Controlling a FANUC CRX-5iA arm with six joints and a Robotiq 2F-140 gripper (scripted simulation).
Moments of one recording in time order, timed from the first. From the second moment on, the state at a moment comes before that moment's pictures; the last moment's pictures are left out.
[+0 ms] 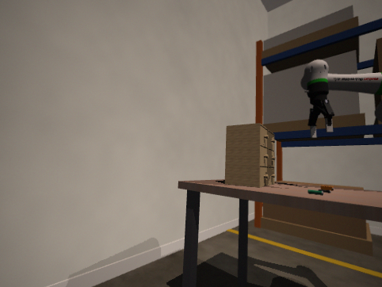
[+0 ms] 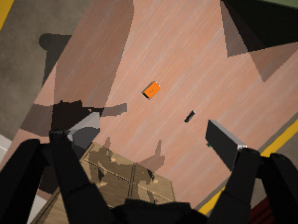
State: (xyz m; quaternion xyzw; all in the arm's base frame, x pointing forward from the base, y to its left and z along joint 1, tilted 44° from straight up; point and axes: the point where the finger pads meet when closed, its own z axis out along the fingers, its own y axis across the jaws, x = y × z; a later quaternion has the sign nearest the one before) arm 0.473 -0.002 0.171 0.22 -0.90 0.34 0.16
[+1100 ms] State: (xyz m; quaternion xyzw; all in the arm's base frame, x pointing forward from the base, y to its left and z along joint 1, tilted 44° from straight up) arm 0.506 -0.029 0.137 0.09 -0.92 0.36 -0.14
